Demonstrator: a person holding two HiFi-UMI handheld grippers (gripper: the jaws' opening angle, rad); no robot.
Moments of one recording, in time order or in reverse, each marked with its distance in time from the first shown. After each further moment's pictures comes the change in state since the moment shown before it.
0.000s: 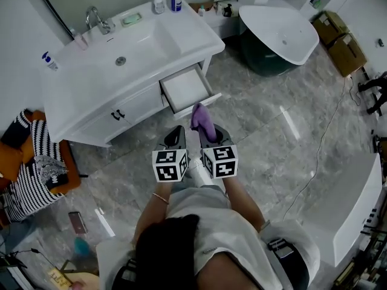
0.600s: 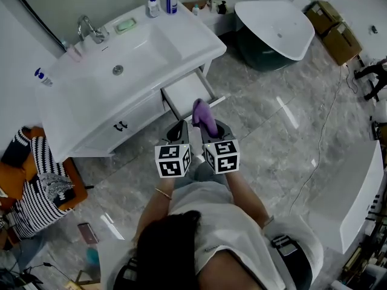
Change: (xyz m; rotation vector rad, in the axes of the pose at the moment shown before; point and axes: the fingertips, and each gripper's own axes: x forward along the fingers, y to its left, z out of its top) left arm 0.043 0.037 0.042 0.023 0.007 -0.067; right arm 0.056 -0.002 0.030 0.019 0.023 -0.057
